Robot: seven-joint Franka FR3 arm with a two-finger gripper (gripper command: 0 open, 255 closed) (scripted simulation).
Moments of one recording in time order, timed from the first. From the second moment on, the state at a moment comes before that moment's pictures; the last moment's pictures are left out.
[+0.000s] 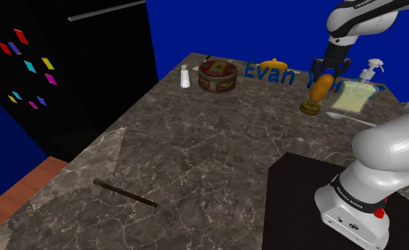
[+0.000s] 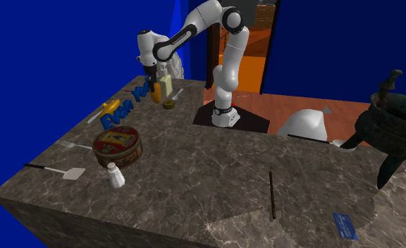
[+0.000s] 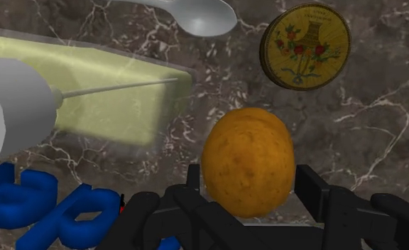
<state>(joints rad) -0.56 -0.29 -0.19 -2.40 -0.17 2.12 0.13</state>
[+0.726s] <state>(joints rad) -0.56 -0.22 -0.19 -2.46 -0.18 2.27 0.14</state>
